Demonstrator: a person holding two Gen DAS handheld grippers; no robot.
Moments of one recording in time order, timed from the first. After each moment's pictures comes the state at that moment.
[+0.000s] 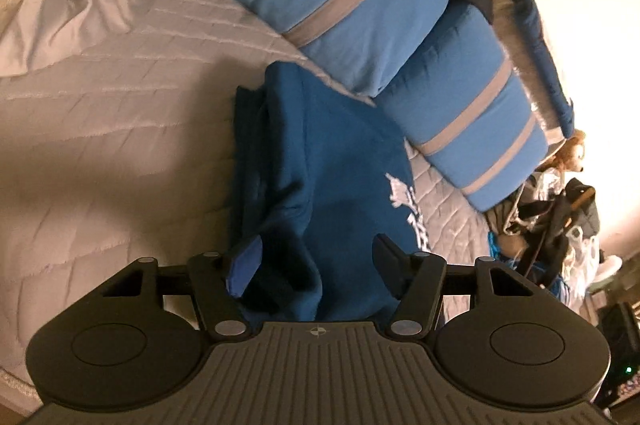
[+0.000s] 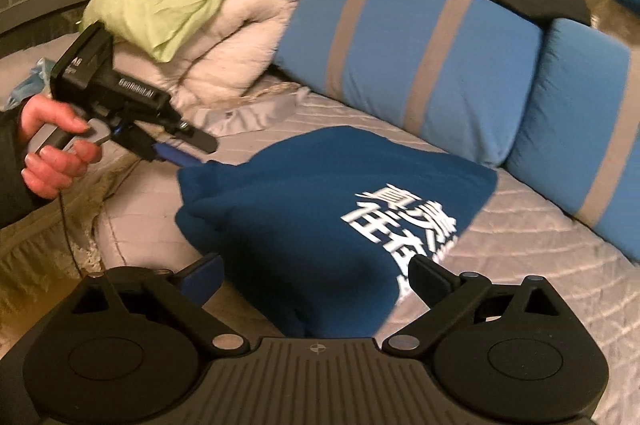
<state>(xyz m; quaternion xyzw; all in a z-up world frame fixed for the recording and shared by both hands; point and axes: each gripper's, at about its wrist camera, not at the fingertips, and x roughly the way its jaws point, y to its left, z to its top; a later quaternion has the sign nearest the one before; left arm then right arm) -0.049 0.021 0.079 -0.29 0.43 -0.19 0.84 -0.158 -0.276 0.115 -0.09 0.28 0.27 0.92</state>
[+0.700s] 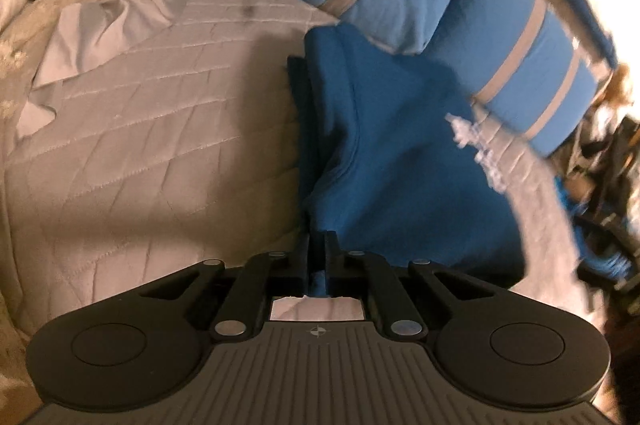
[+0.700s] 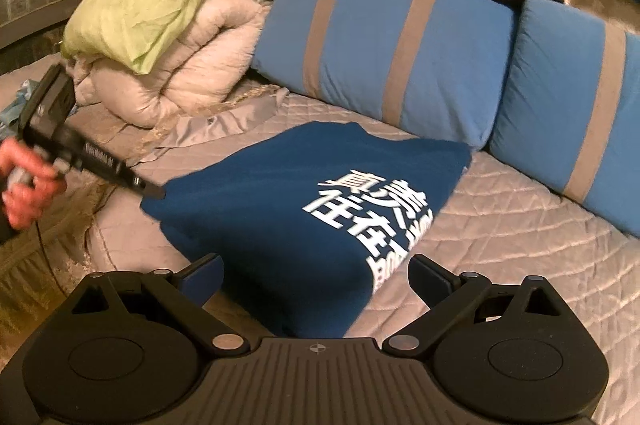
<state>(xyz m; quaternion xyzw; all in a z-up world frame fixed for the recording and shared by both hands) -0.068 0.017 0.065 -0.15 0.46 -0.14 0.86 -0.152 -0.297 0.109 -0.05 0.29 0.25 0.92</state>
